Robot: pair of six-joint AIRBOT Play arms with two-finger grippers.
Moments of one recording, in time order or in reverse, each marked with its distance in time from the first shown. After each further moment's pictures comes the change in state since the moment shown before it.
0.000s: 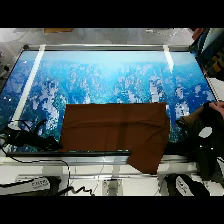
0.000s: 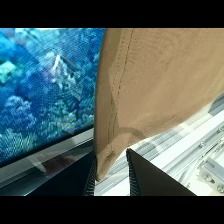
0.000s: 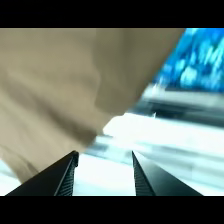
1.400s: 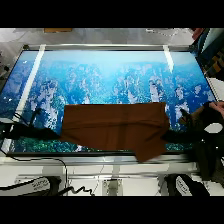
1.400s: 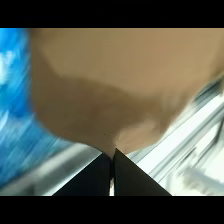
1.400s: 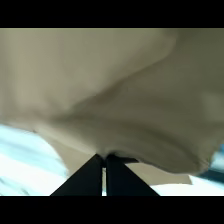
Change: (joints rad) left arm -0.007 0.052 0.134 -0.235 -0.128 0.120; right arm 0.000 0.057 0.098 0.336 -0.074 -0.001
